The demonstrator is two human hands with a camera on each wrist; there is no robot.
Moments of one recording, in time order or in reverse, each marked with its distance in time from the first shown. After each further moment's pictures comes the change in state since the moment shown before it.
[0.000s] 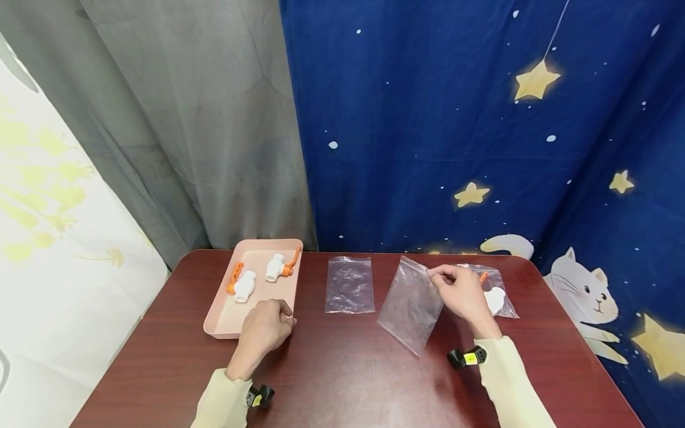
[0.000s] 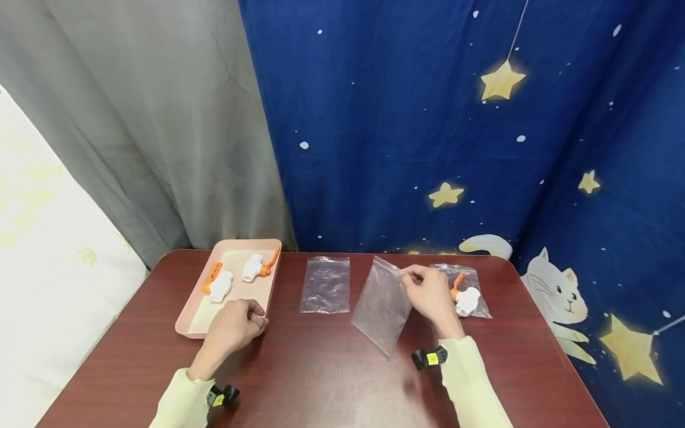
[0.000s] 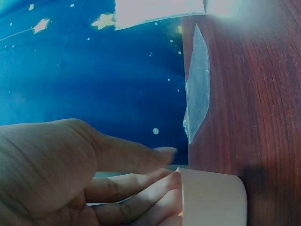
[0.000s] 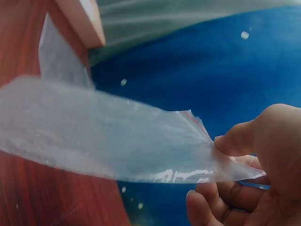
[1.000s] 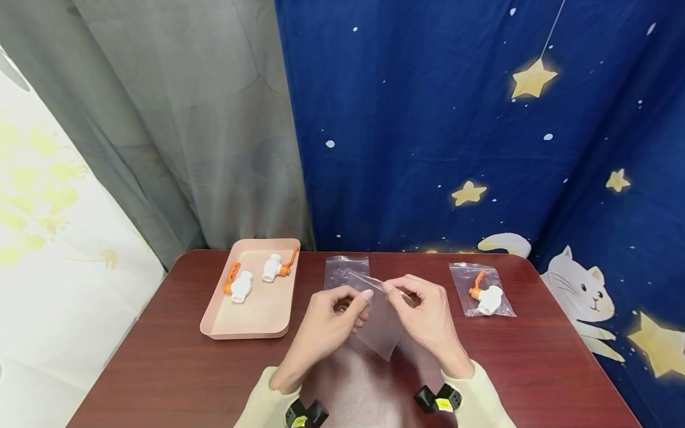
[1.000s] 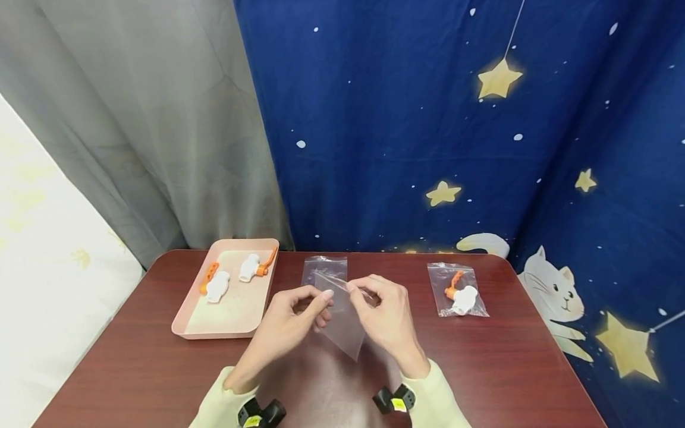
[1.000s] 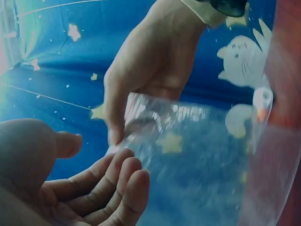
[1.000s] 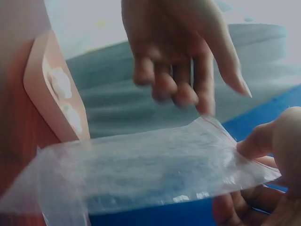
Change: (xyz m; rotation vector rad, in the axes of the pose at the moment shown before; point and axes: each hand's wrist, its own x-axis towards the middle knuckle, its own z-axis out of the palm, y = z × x) left_hand -0.039 0.126 -0.001 -0.815 -0.068 0.354; right_hand -0.058 -0.085 0.023 0.332 0.148 -0.353
